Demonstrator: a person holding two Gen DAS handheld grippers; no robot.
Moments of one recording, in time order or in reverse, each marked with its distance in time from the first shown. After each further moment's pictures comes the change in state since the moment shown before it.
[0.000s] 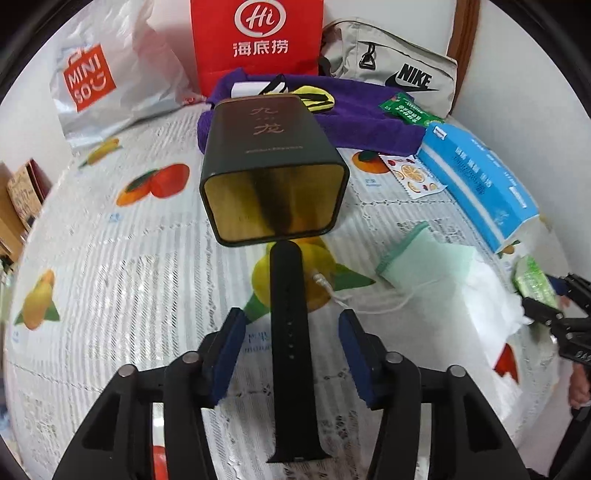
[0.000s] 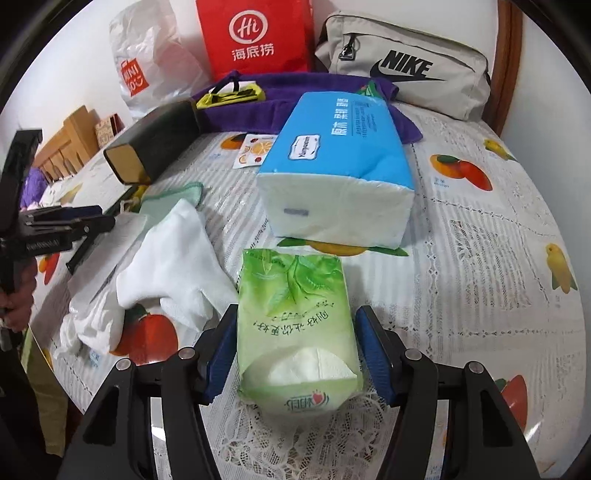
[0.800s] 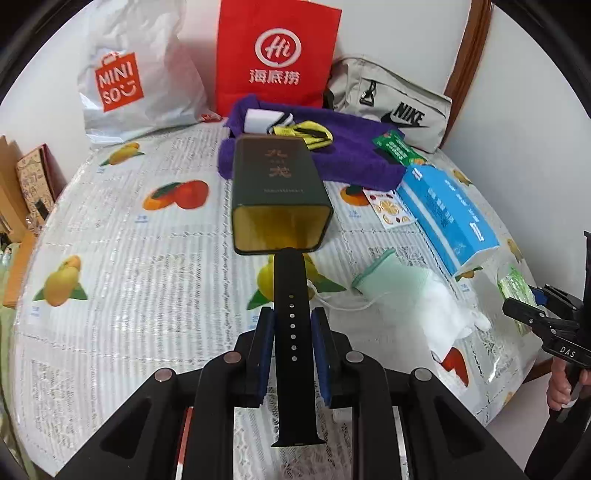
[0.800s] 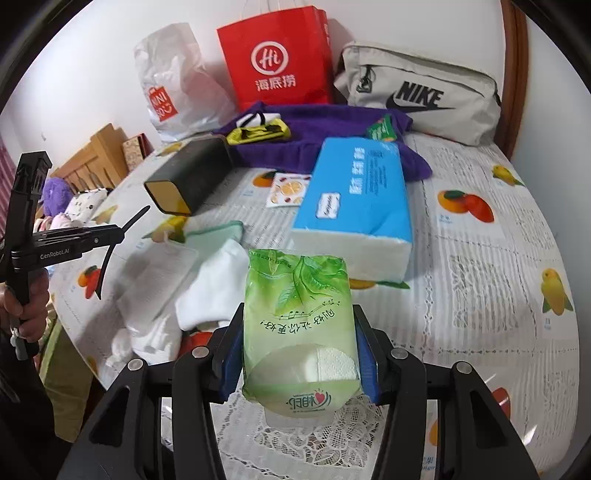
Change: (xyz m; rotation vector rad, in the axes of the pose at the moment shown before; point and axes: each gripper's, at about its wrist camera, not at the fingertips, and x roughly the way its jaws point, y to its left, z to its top) left arm -0.060 0.013 -0.002 -0.103 -0.060 -0.075; right arm -0.044 0.004 0.017 -0.016 -0.066 0.098
